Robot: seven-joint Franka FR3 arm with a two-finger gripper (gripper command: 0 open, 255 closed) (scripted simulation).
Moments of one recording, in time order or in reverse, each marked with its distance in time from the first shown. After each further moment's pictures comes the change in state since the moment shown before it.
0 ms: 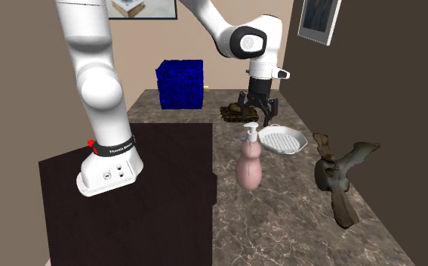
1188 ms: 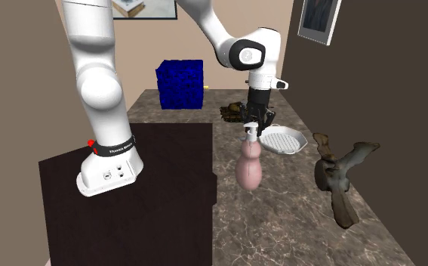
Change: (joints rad) arm -0.008 0.064 -0.001 -0.025 0.019 0.088 -0.016
